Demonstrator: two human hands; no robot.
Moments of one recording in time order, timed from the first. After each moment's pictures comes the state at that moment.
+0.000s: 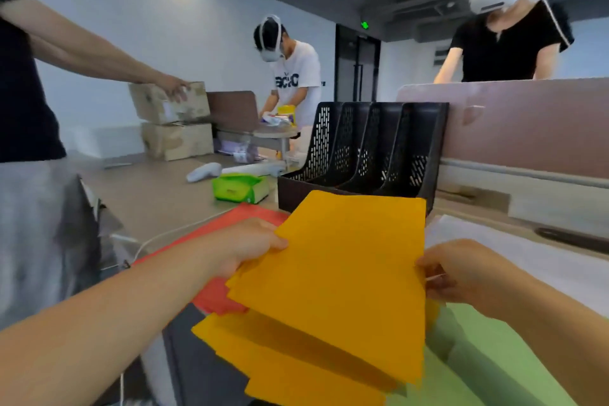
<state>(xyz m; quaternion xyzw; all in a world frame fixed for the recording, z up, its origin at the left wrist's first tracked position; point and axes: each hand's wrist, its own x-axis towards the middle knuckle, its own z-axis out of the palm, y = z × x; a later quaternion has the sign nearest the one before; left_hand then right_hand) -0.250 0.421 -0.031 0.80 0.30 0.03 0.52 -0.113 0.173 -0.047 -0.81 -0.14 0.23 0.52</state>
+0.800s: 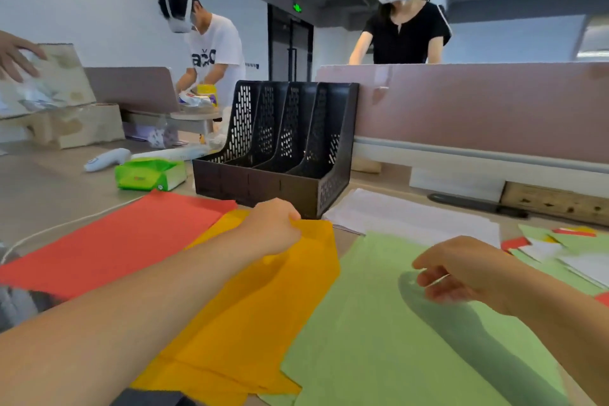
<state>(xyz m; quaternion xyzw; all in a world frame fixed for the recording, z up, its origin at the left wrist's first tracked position) -0.151 0.308 -0.058 0.97 0.12 0.10 0.20 -0.099 0.046 -0.064 -0.85 -0.03 0.19 0.50</state>
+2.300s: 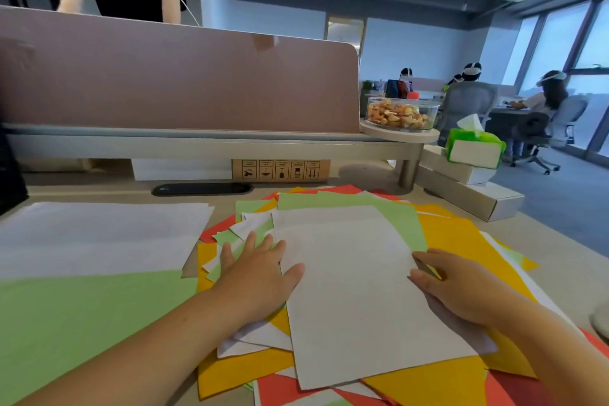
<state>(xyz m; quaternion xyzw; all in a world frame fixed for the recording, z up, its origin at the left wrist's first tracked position) -0.026 -0.065 -0.114 0.98 -0.17 -0.06 0.12 -0.112 -0.325 -0.095 -0.98 0.15 0.00 0.15</state>
